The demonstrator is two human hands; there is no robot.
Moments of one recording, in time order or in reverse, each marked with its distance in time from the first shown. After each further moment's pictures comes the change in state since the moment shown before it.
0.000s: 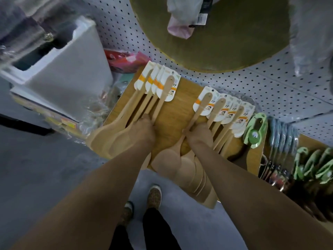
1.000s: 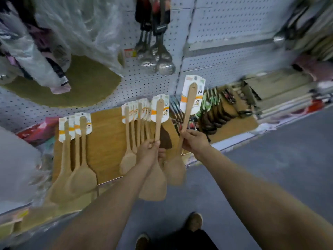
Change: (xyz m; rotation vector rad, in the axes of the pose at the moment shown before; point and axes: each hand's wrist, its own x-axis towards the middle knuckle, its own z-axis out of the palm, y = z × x) left_hand -0.257 0.111 -0.002 -0.760 -0.618 0.223; right_hand -0.219 0.207 -0.146 1.250 0.216 0.196
